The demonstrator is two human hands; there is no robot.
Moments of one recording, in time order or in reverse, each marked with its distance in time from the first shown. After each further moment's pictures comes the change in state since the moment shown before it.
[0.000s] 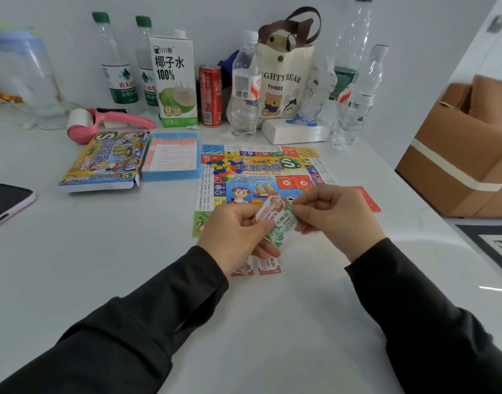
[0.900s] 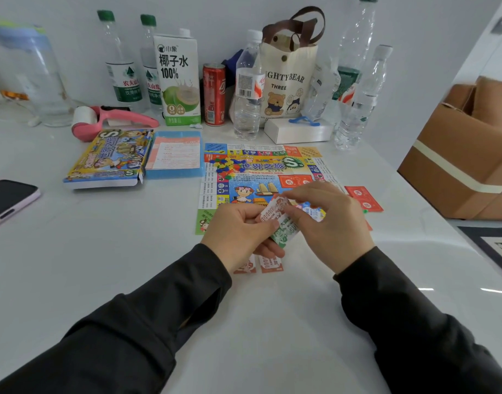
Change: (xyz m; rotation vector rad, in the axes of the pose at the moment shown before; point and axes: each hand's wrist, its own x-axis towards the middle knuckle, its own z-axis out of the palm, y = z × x) left_hand -0.004 0.008 0.002 -0.083 -0.020 -0.071; right_hand -0.007 0.007 0.017 -0.484 0.194 -0.522
